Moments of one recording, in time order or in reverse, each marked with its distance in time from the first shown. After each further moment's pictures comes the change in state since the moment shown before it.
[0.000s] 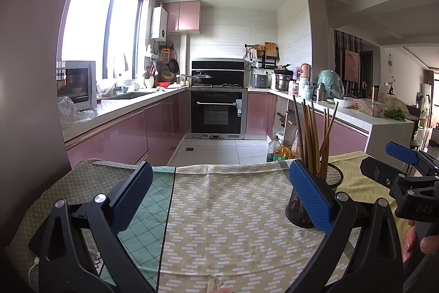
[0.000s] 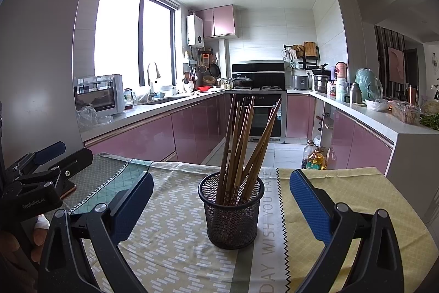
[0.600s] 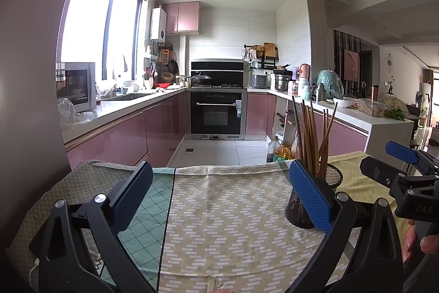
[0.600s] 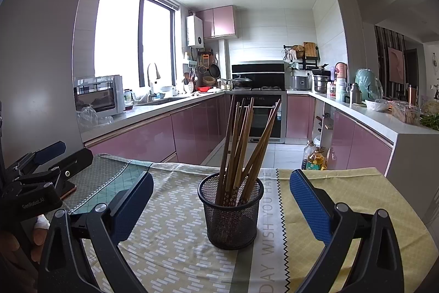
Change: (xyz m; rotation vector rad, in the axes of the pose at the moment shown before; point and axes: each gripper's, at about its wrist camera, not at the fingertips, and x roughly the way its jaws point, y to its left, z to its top) left arm 0.000 -0.001 0.002 0.000 -0.002 -0.001; right arm -0.001 -0.001 0.000 -0.001 0.000 0.000
